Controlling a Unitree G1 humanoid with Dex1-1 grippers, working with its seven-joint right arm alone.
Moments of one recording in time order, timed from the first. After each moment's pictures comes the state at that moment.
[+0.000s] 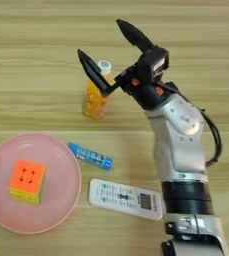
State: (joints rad) arm -0.28 -0.39 -0.13 -0.01 0.50 -0.23 0.83
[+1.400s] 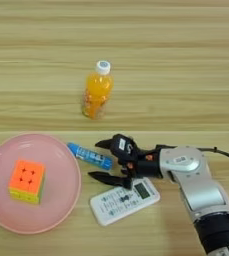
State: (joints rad) arm -0.12 -0.60 0.12 0.23 0.06 -0.05 1.14
